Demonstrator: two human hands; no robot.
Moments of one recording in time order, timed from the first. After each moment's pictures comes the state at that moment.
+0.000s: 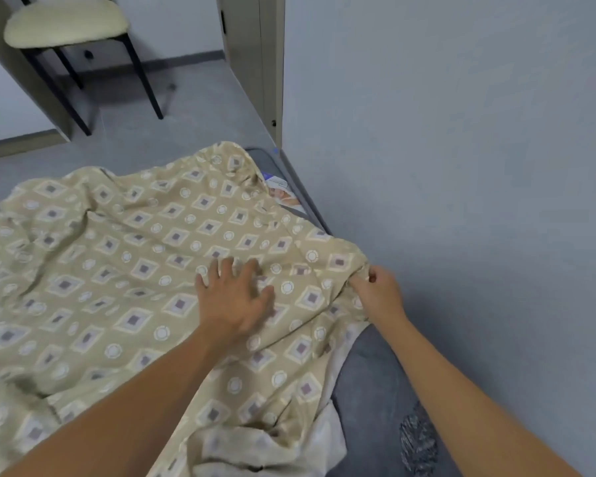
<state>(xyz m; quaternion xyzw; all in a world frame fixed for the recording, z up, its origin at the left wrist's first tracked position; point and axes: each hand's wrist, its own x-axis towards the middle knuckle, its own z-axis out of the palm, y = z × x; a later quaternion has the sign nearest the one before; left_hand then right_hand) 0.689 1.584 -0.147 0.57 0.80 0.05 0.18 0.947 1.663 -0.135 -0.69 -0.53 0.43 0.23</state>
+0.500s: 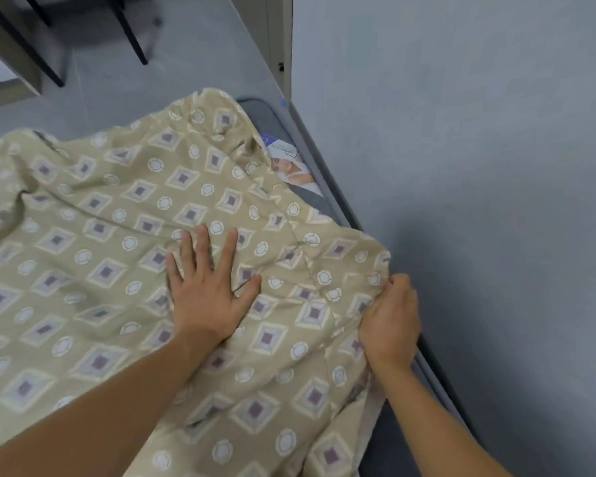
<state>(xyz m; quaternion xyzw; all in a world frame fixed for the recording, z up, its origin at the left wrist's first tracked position) 0.641 1.636 -0.265 0.57 0.82 0.05 0.07 0.920 1.680 -0.266 -0.74 -0.60 0.18 0.23</state>
